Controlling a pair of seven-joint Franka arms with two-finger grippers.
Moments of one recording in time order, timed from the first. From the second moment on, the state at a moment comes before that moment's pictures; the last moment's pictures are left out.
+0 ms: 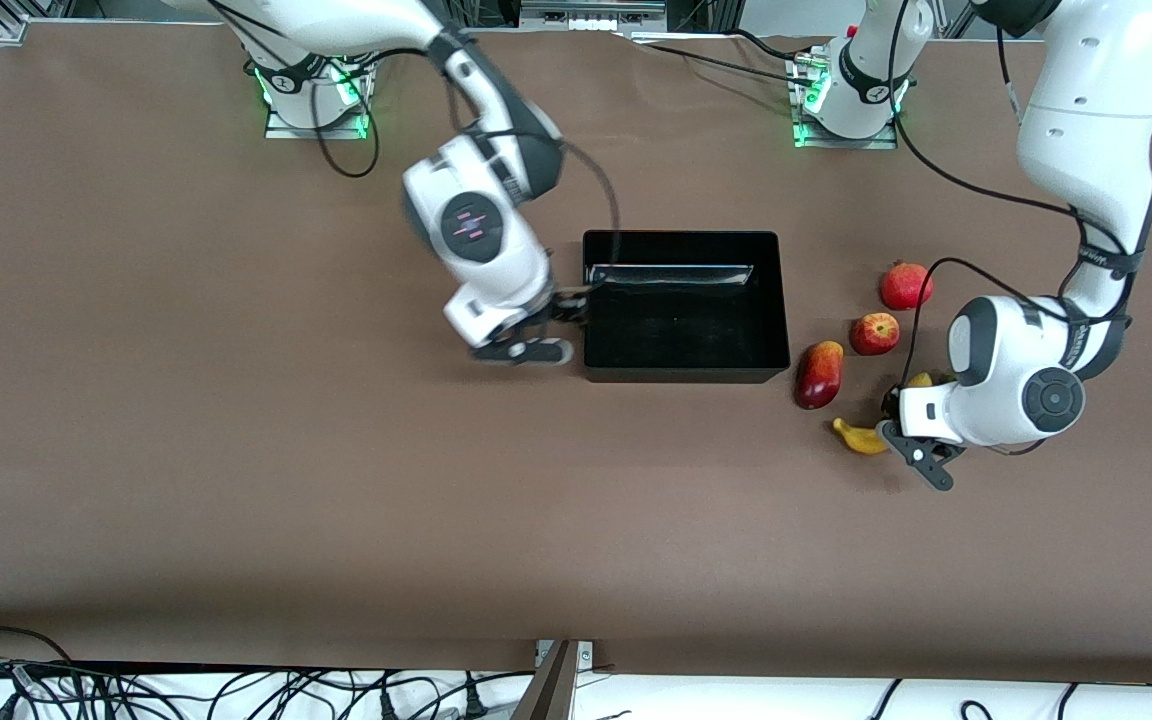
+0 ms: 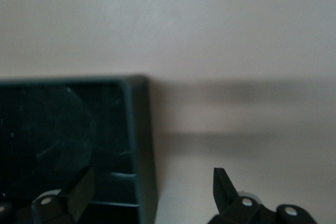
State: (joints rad) left arm 0.07 0.71 -0.08 -1.69 0.03 2.31 0.78; right arm 0.77 0.63 -0.03 -1.49 0.23 2.14 0.66
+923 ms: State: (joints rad) left arm 0.06 -0.08 -0.09 -1.68 0.03 1.56 0.34; right arm 0.86 0.72 -0.10 -1.49 0.20 2.21 0.68
